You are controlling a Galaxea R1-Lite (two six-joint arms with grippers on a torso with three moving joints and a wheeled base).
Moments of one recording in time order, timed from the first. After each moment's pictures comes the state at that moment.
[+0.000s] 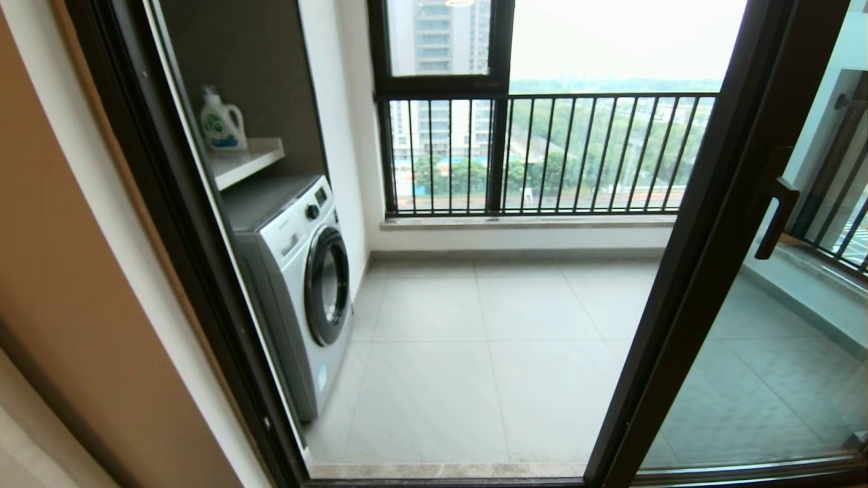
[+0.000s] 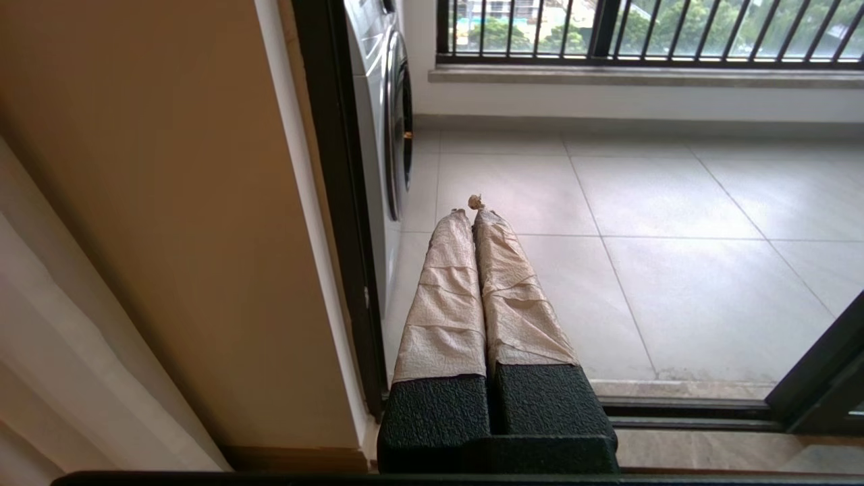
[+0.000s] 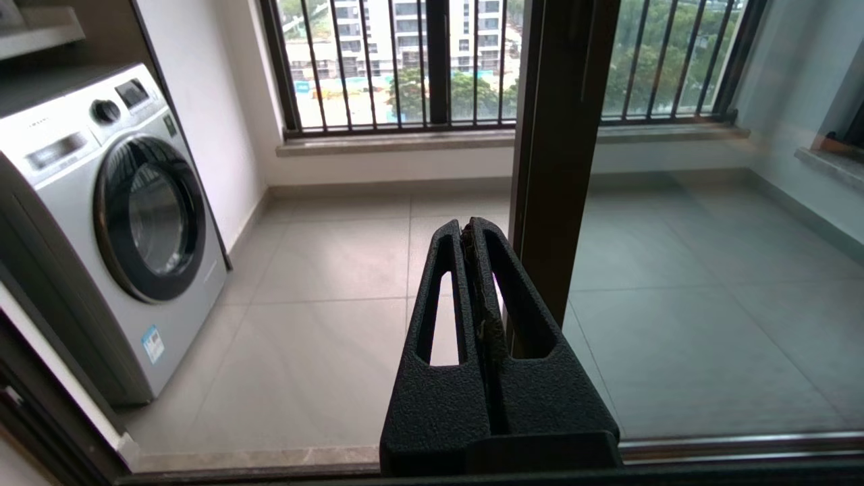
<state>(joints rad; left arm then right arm) 0.00 0.00 0.00 0.00 0.00 0.00 0.00 0.21 -0.31 0.00 -0.01 0.00</state>
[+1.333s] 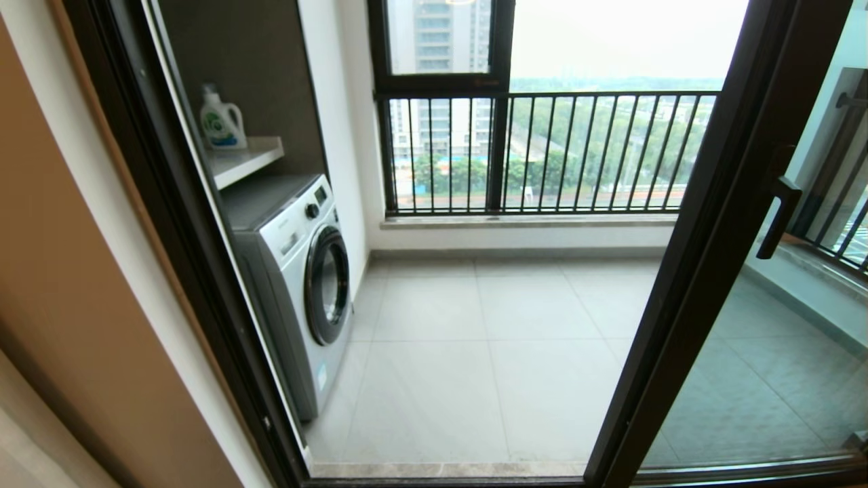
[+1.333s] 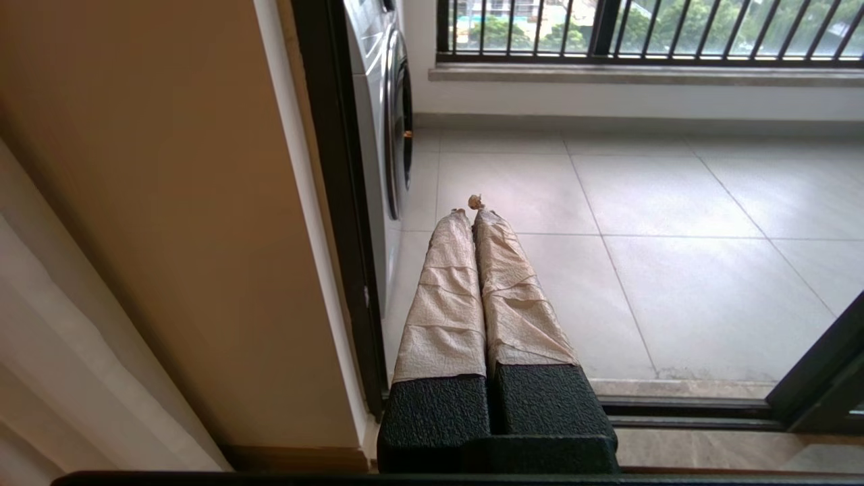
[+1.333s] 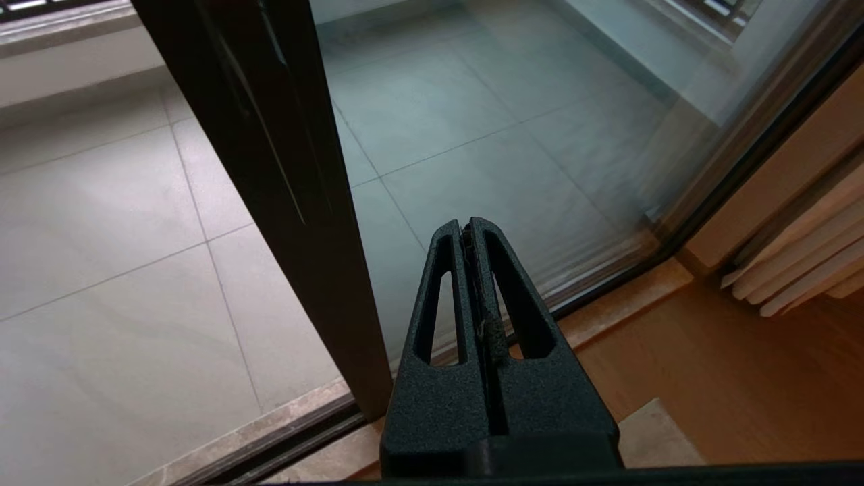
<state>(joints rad) 0.00 0.00 0.00 0.00 0.00 0.00 -0.49 1.46 -1.20 0.02 -0.01 -0.07</state>
